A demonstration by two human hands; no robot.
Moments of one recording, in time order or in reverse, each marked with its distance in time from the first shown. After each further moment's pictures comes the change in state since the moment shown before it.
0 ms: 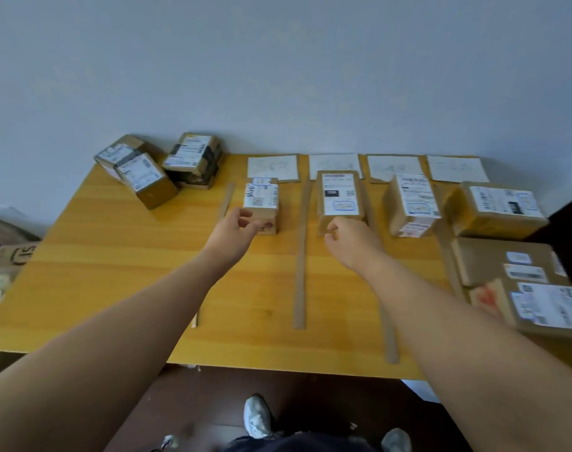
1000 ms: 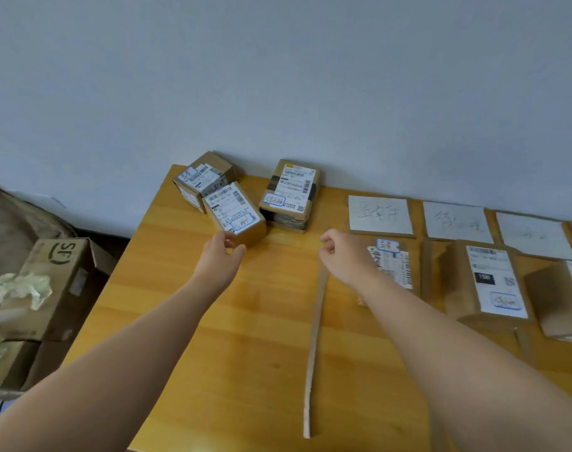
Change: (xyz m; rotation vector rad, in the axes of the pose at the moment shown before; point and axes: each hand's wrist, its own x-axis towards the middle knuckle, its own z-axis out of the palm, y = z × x) left_hand 0.182 -0.147 -0.202 -0.013 0.093 -0.215; right_hand 0.186 -0.232 0.107 0.133 -0.123 -0.034
